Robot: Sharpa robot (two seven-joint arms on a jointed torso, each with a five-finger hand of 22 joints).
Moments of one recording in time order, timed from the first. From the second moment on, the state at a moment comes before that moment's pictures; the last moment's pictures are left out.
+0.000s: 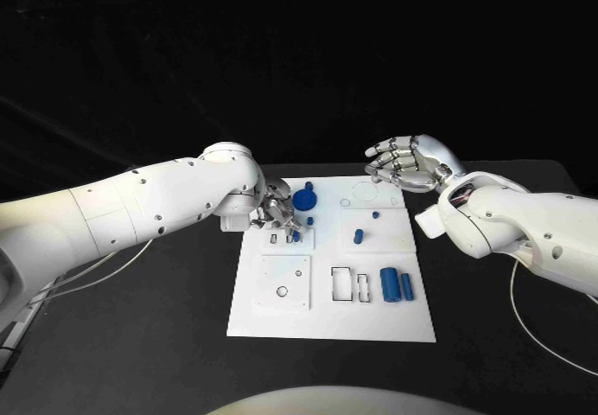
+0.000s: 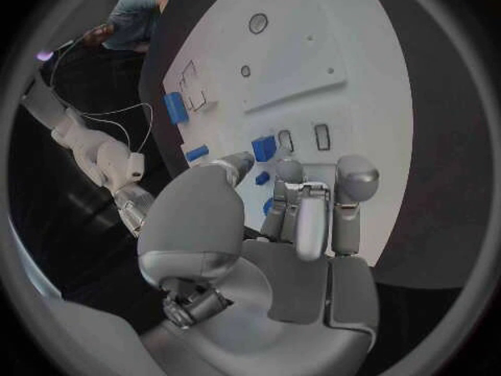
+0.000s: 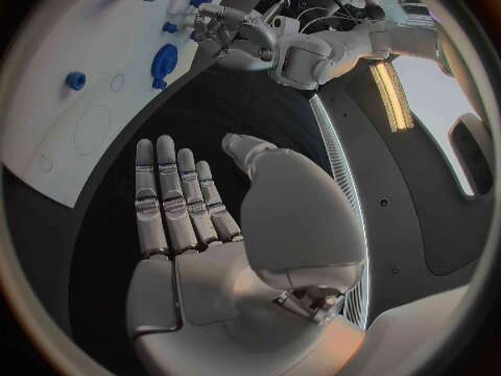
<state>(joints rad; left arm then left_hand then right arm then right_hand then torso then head) 1.32 -0.56 -0.04 1.27 -1.02 0.37 -0.51 1.13 -0.12 0.40 0.29 0.20 0.80 0.11 0.73 0.47 1.04 0.03 1.23 0.68 1.47 -0.02 1.52 1.31 0.14 1.21 0.08 1.31 0.91 1.29 -0.84 -0.13 1.51 -0.64 -0.49 0.22 1.29 -0.17 0.46 0.17 0.28 0.65 0.18 0.35 0.36 0.75 0.20 0.57 0.18 0.94 0.15 0.34 0.41 0.17 0.85 0.25 0.14 0.49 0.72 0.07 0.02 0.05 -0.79</state>
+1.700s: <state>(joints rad) 1.32 -0.55 -0.04 1.26 -0.99 0.38 -0.52 1.11 -0.14 0.38 0.30 0.20 0.81 0.10 0.74 0.50 1.08 0.03 1.25 0.73 1.47 -0.02 1.53 1.31 0.12 1.23 0.08 1.33 0.94 1.29 -0.84 -0.13 1.50 -0.64 -0.49 0.22 1.29 -0.16 0.46 0.16 0.28 0.65 0.18 0.35 0.36 0.75 0.21 0.57 0.16 0.94 0.15 0.33 0.41 0.17 0.85 0.26 0.13 0.48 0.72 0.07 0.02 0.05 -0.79</state>
